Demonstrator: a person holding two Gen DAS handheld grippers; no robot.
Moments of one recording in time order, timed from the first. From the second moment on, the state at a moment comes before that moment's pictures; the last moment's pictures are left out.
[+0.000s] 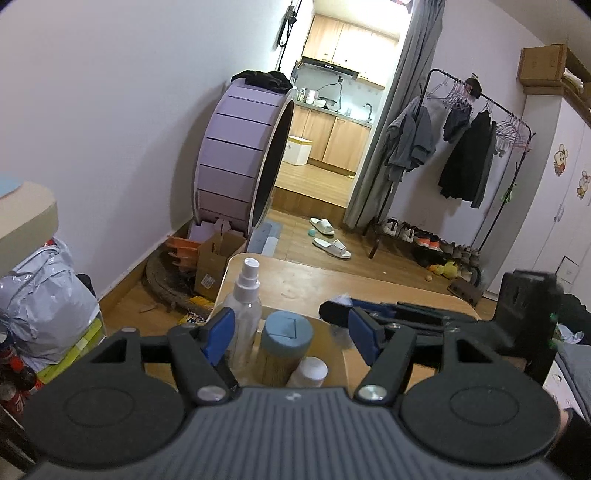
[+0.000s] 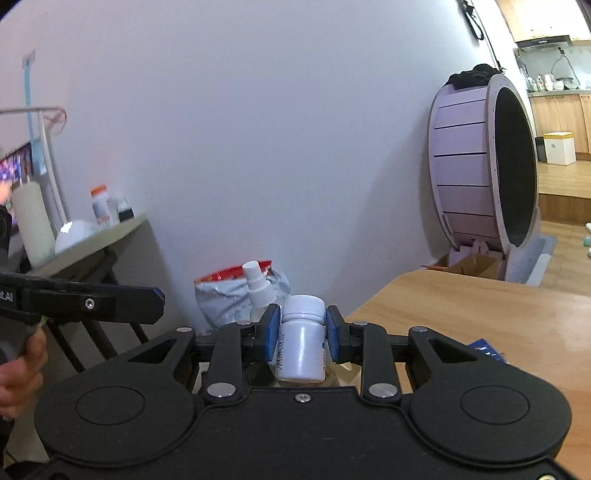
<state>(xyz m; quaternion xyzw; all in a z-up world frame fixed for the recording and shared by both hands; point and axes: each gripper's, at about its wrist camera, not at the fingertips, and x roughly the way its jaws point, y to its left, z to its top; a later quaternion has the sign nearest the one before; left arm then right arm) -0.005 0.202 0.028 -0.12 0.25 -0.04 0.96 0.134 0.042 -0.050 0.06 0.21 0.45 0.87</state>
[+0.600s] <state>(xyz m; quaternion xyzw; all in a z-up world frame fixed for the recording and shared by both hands) -0.006 0.200 0.026 -0.12 0.24 -0.04 0.96 0.102 0.021 -0.044 0.00 0.20 0.43 0.88</state>
